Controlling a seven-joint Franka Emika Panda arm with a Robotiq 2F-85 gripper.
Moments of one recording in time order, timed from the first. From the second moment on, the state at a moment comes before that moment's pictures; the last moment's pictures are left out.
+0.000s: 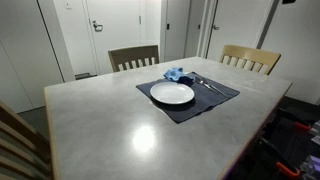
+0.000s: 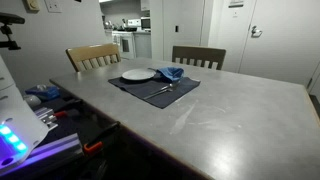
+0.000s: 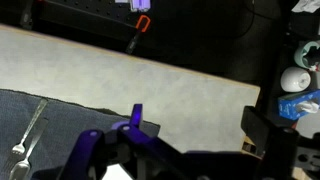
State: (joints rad) arm 0.21 -0.75 0.00 -2.57 0.26 1.68 -0.10
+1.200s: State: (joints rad) arm 0.14 -0.46 -0.01 -2.42 0.10 1.92 -0.15
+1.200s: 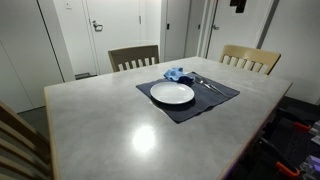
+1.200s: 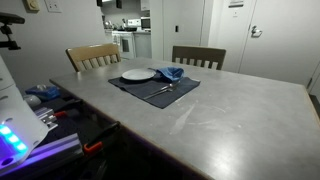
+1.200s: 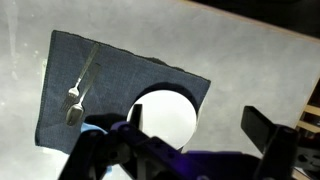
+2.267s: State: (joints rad) arm 0.10 -0.17 -0.01 -2.30 0.10 1.99 -0.10
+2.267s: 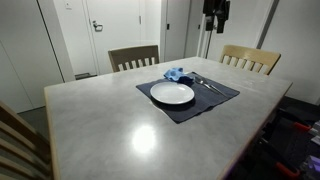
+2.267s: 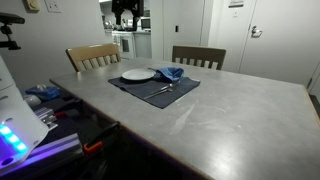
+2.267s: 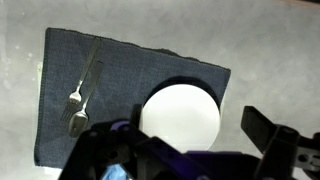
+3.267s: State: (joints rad) arm 0.07 -0.02 -0.01 -2.22 0.09 2.10 -0.12
